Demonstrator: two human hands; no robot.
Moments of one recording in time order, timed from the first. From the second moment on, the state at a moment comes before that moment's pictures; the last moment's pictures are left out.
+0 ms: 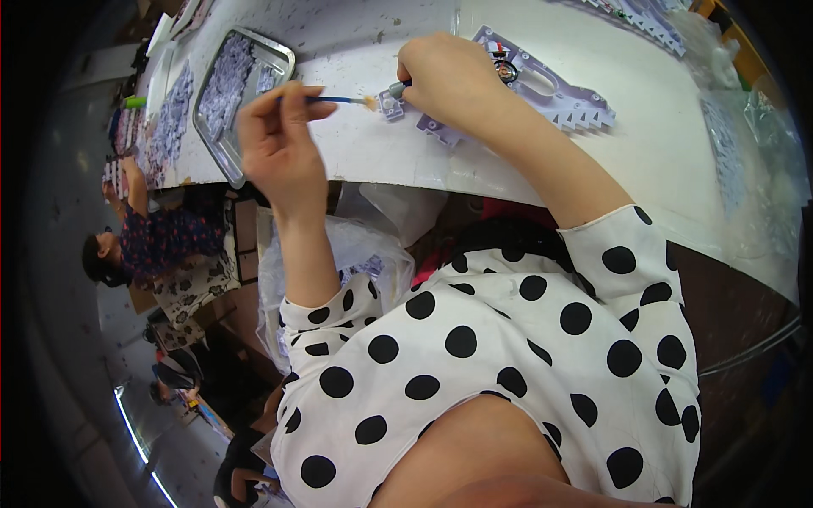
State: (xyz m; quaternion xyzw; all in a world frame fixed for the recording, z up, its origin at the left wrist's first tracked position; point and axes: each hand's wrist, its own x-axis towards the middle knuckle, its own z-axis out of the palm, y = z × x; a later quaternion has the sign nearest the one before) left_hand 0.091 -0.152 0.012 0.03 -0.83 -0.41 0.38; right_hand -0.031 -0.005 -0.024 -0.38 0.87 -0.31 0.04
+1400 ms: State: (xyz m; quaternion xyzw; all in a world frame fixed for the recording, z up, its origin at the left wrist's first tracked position) left_hand -0.126 -0.141 0.065 -0.13 -0.63 -0.69 0.33; right_hand -0.025 -0.008 -0.035 -0.39 0.86 -0.32 0.04
